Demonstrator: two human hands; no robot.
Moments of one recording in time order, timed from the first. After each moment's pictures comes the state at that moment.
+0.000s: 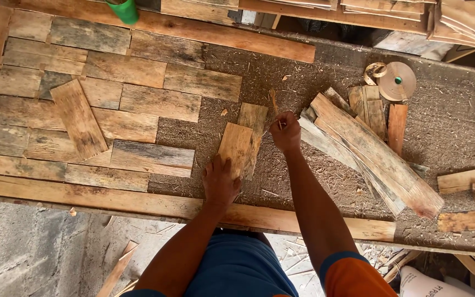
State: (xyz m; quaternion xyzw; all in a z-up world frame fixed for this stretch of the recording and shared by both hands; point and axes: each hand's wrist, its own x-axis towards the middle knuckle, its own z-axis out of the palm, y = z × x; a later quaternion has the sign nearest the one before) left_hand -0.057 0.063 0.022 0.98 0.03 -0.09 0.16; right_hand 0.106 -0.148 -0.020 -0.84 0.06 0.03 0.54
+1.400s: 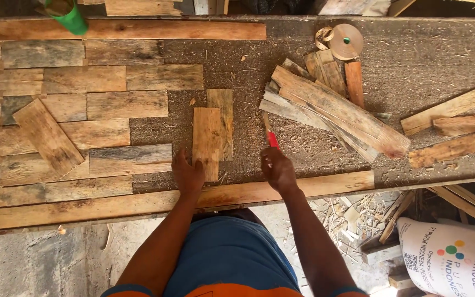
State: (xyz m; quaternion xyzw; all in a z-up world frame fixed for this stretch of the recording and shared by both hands) left_hand -0.079 0.099 -0.037 0.89 0.15 0.09 0.42; right_hand -0.097 -0.178 0.063 -0.92 -0.02 -0.04 0.40
